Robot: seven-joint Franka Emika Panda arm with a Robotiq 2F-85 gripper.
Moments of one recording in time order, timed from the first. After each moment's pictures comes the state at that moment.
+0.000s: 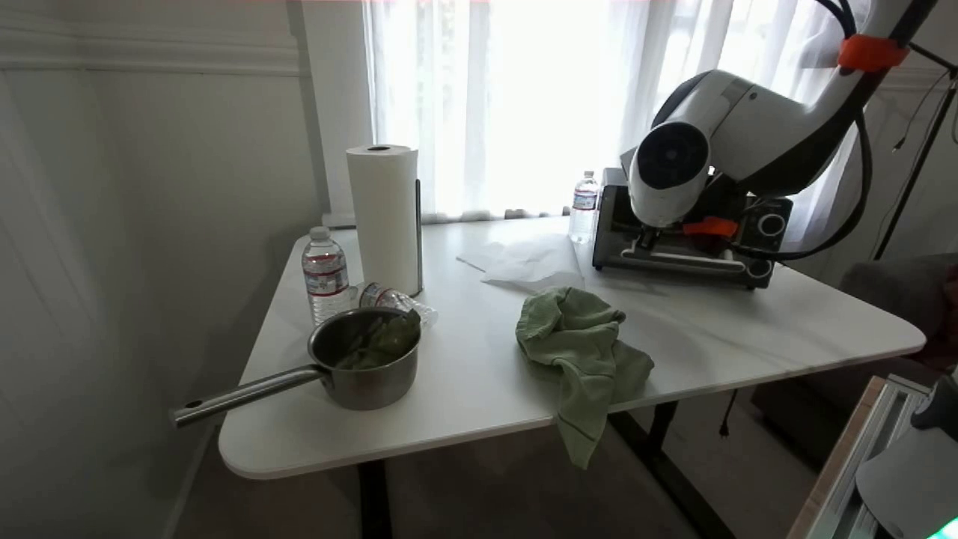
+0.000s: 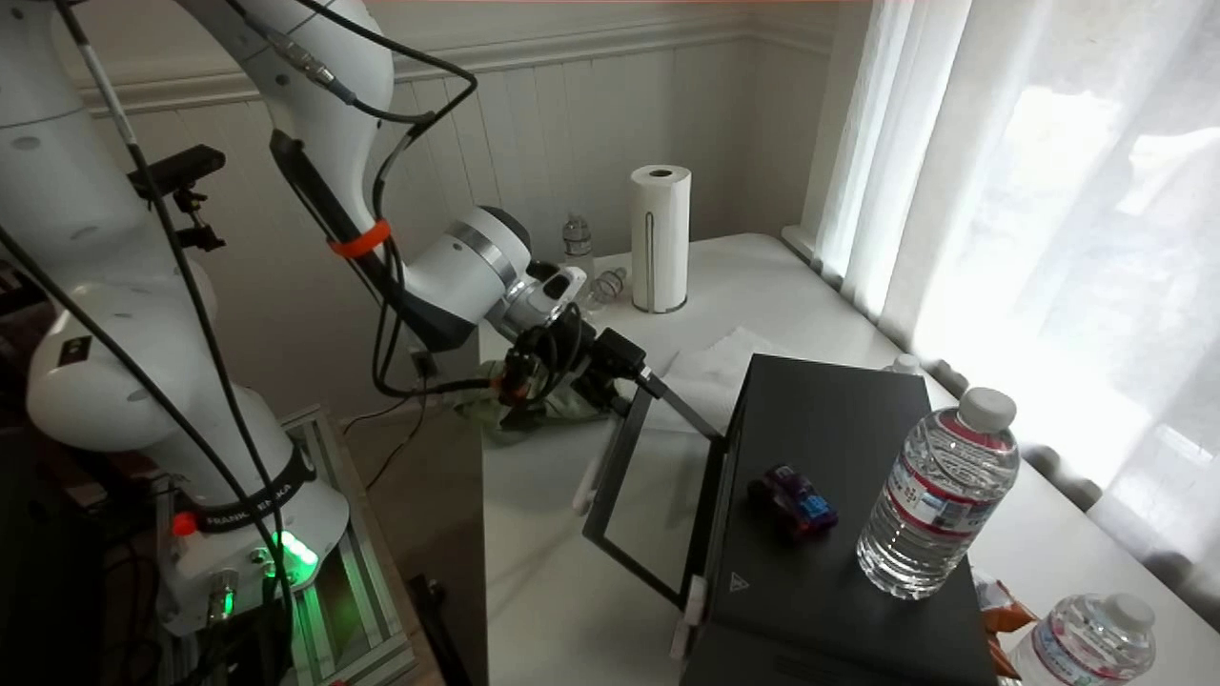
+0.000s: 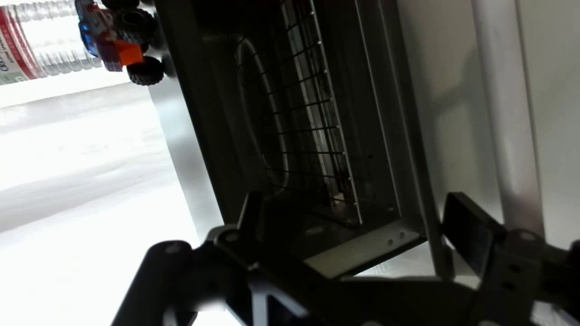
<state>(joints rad) -0.13 0.05 -0.03 -2.66 -1.95 2.26 1.31</state>
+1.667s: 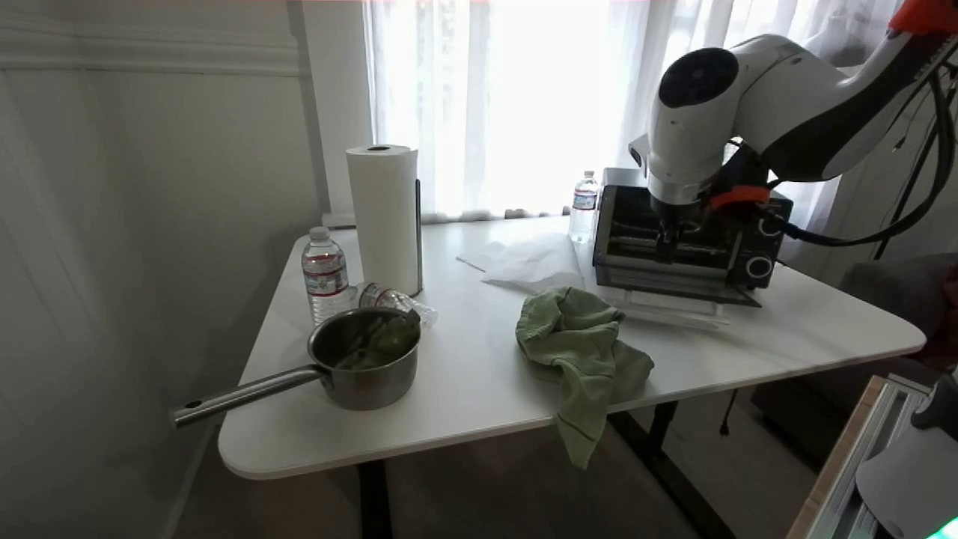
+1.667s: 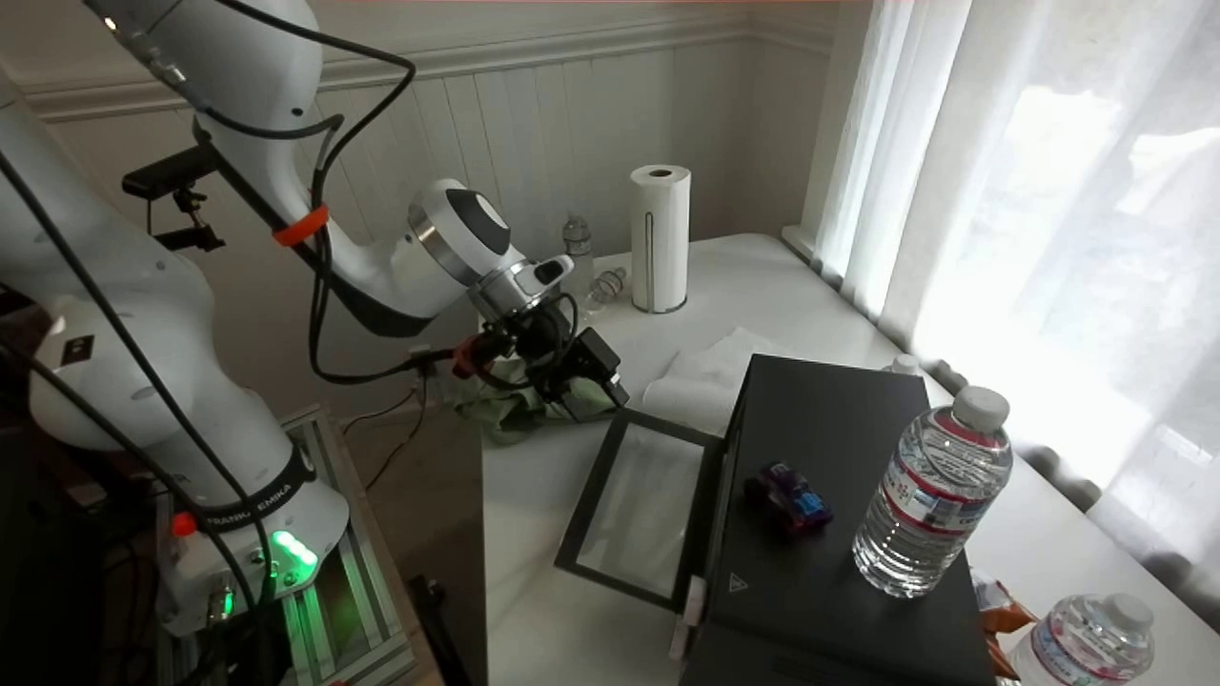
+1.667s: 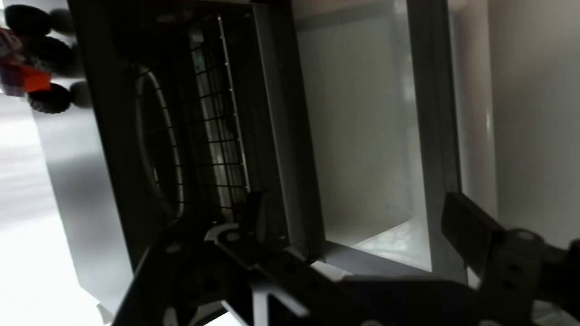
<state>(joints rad) -0.11 -0.12 -0.12 -2.75 -1.57 2.52 0.78</state>
